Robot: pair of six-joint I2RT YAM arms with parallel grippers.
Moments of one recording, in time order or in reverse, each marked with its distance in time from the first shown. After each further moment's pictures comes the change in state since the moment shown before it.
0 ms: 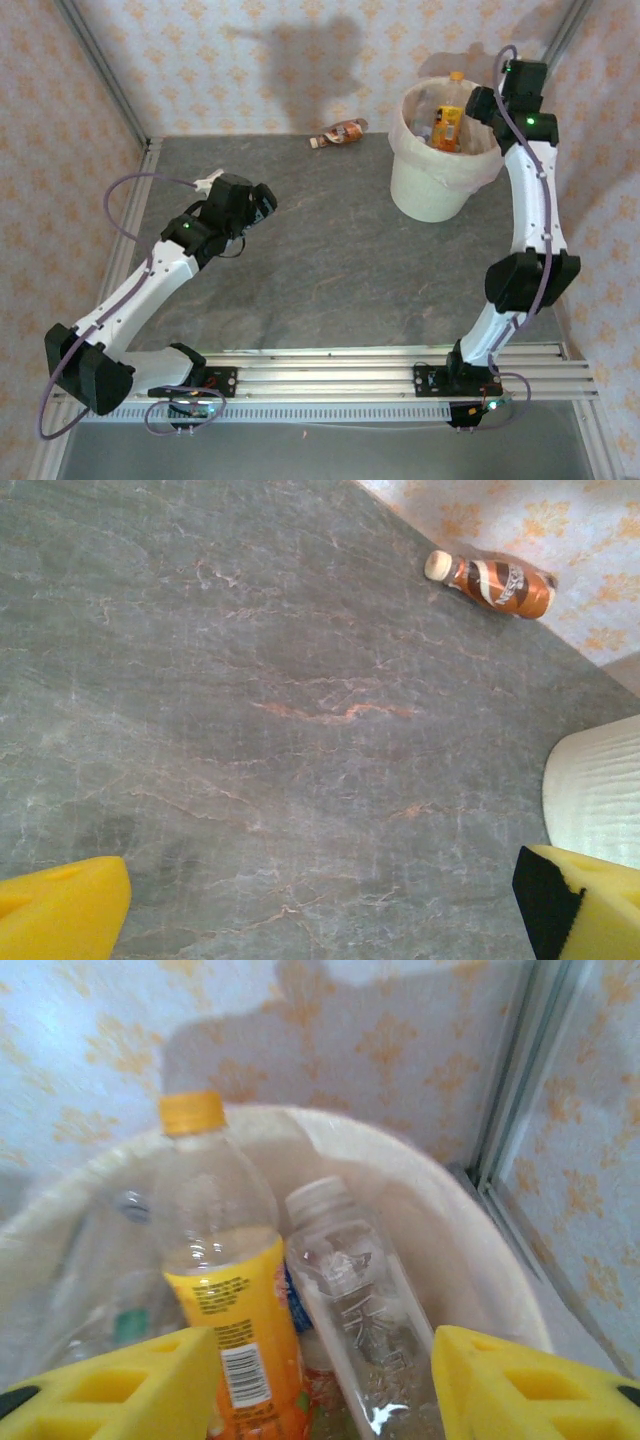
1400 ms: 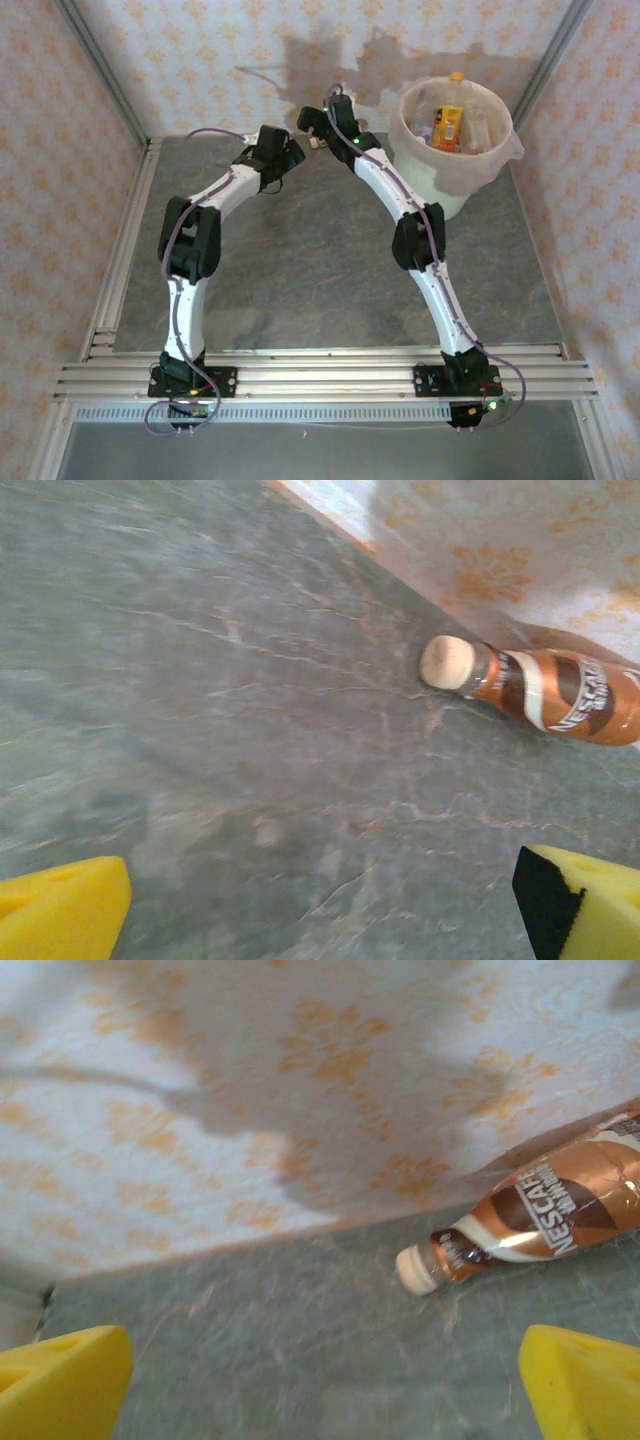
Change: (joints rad) left arm 0.167 0.980 0.661 0.352 0.151 0.085; right arm 0.561 0.876 0.593 0.323 0.074 0.432
